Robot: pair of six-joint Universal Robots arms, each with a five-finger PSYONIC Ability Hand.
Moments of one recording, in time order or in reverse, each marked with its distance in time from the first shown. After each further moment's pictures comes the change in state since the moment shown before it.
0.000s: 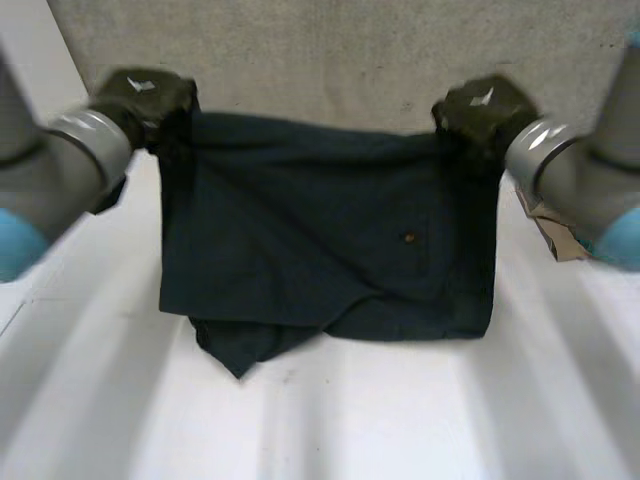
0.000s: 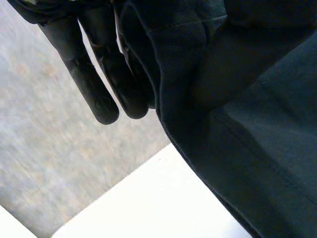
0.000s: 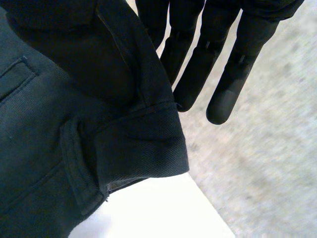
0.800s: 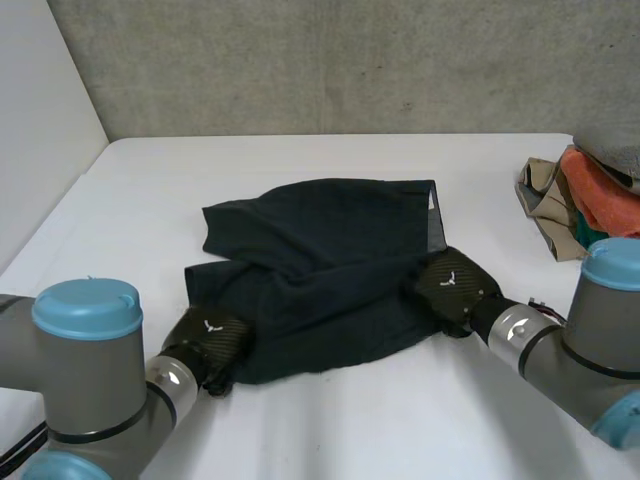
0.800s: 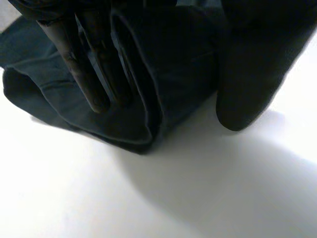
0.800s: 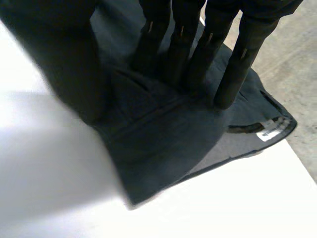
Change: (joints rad) left arm -0.139 -0.001 -0.832 0.404 -0.061 0.154; right arm -0.104 -0.011 0.800 -0.545 -0.292 -0.257; left_hand -0.321 -0.291 -0.282 -0.288 -0.289; right_hand -0.287 -0.305 -0.333 -0.335 -0.336
